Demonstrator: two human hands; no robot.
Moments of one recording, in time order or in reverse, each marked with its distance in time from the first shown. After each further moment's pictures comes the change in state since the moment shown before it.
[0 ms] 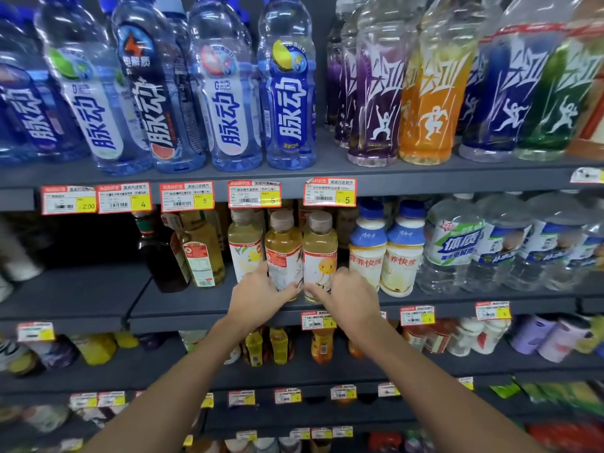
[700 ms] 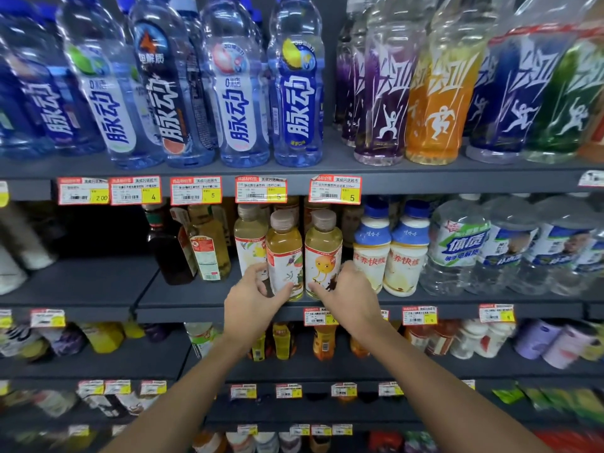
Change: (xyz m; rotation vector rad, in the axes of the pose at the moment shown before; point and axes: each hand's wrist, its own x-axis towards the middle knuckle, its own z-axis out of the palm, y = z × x) left_hand -0.033 -0.013 0.003 -0.171 0.241 -0.056; right_hand -0.003 0.002 0.008 0.311 -0.030 0.065
